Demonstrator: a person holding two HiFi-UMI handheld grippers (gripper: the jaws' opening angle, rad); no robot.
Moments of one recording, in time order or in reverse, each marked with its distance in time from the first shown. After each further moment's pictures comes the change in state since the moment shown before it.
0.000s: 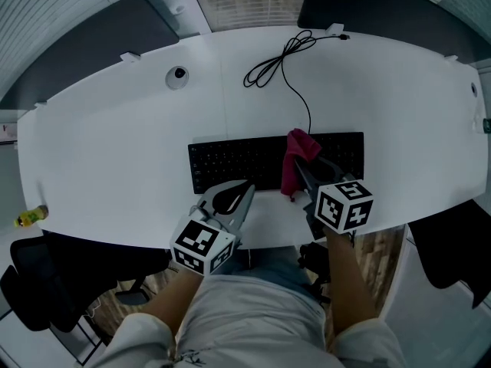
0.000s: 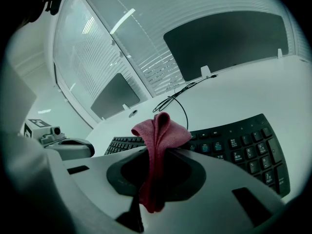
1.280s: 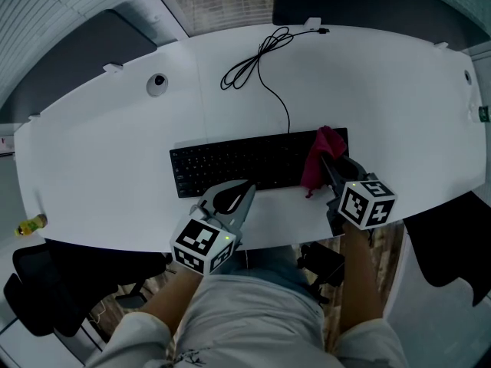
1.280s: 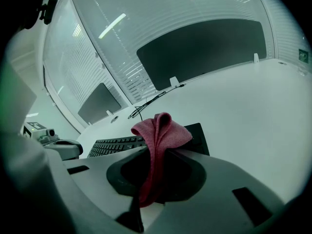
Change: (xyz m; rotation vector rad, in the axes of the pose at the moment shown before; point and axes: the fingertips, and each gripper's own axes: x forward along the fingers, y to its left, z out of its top) left arm 0.037 -0.032 0.004 0.026 0.032 -0.043; right arm -0.059 -0.096 0.005 0.054 -0.046 -0.128
